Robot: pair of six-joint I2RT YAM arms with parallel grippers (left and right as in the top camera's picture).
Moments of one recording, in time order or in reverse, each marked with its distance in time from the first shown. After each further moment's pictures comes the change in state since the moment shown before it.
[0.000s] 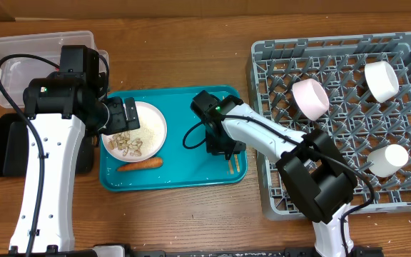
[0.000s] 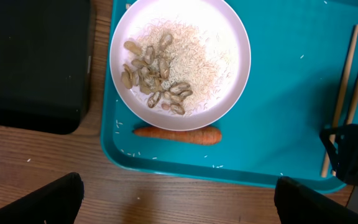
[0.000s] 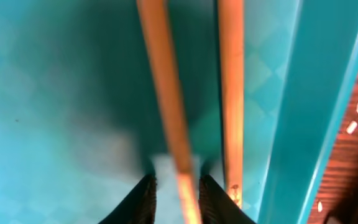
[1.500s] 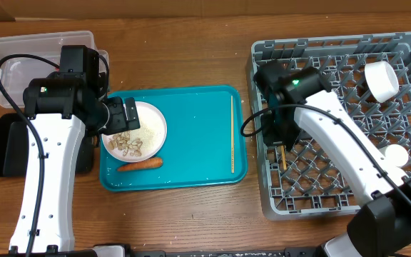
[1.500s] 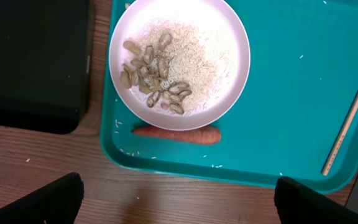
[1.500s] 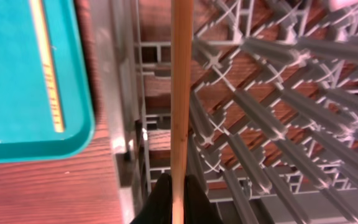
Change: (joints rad) left arm 0.000 0.000 0.000 0.000 0.002 0.000; right arm -0.260 -0.387 -0.014 -0.417 0.054 -0.289
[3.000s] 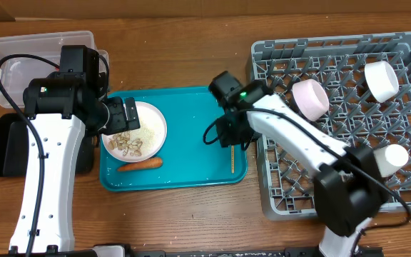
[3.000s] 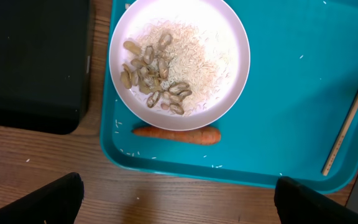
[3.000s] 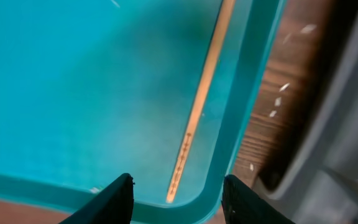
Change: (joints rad) left arm 0.000 0.000 0.000 0.000 0.000 0.000; right arm 0.173 0.227 0.022 0.328 -0.156 0.022
